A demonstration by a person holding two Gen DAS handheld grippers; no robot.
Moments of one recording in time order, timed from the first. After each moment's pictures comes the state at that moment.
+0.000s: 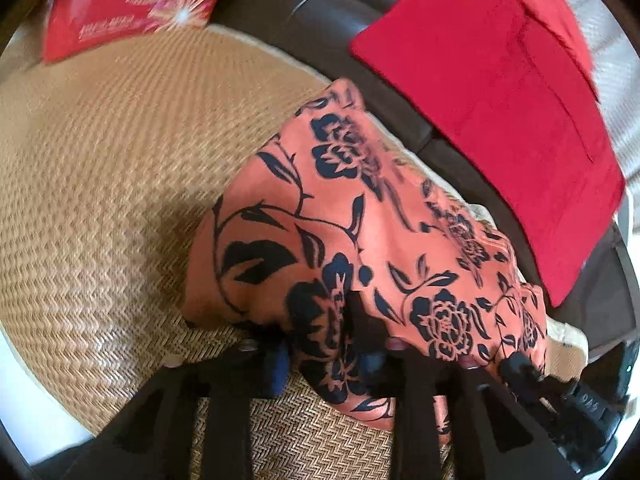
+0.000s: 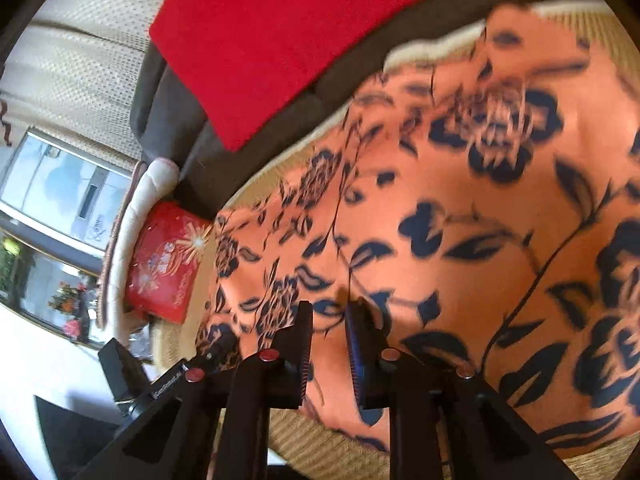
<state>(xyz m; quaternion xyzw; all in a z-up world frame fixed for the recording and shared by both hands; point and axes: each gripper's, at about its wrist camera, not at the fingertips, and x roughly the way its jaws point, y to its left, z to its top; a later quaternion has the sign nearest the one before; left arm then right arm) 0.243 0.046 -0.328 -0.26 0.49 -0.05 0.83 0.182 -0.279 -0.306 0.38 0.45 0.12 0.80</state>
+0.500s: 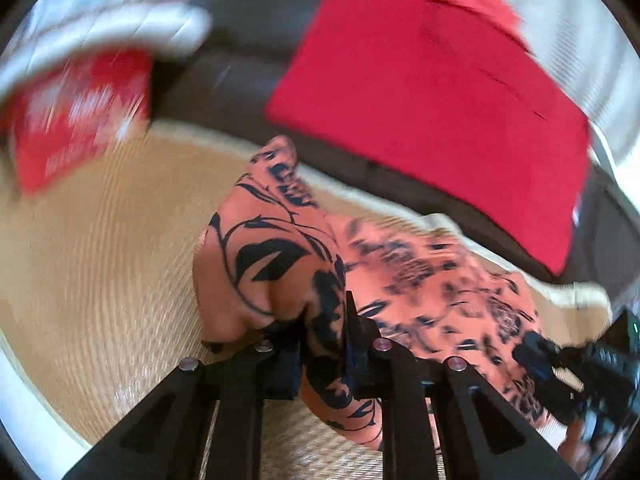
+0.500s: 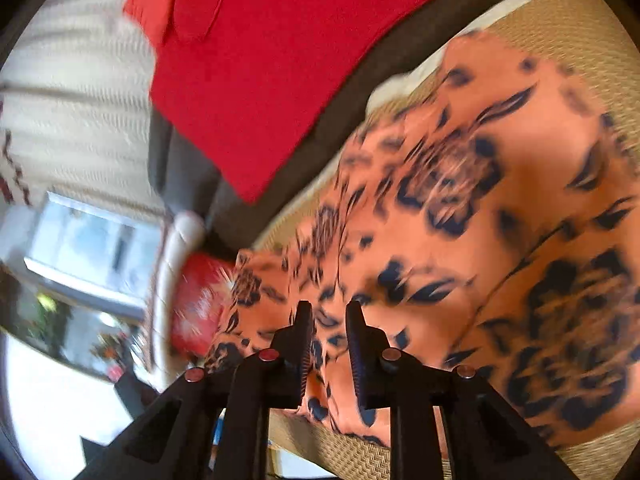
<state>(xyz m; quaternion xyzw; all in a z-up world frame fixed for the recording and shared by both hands) 0.243 -0.044 -0.236 -0.09 0.39 -0.10 0.91 0.164 -0.342 -0.300 0.50 0.39 0.12 0.76</state>
